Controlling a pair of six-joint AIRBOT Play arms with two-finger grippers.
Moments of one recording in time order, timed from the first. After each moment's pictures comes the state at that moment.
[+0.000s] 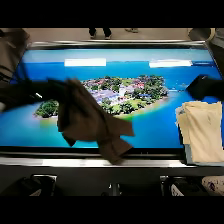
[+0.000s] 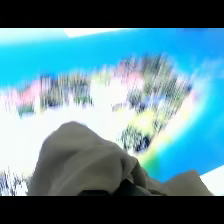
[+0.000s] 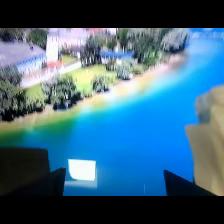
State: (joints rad) left arm -0.47 -0.95 1.21 1.39 -1.00 -1.72; right arm -0.02 -0.94 1.52 -1.40 1.57 1.62
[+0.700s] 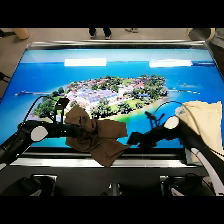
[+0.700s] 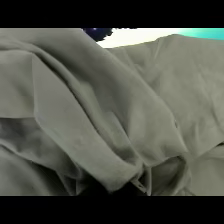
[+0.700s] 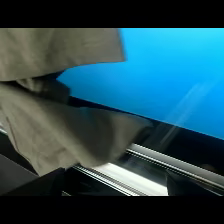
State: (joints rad) left arm -0.49 -0.92 0.70 1.33 -0.90 -1.77; right arm 0.26 -1.16 0.62 -0.81 1.12 1.49
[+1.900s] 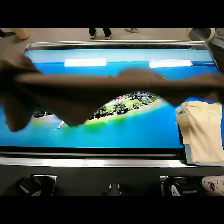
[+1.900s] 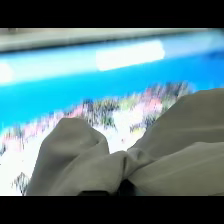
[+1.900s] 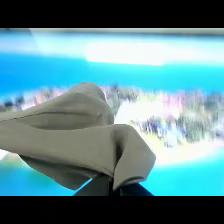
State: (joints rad) left arm -0.49 -0.77 1.52 1.61 -1.31 -1.77; right arm 0.03 -0.65 1.58 -1.29 1.53 1.59
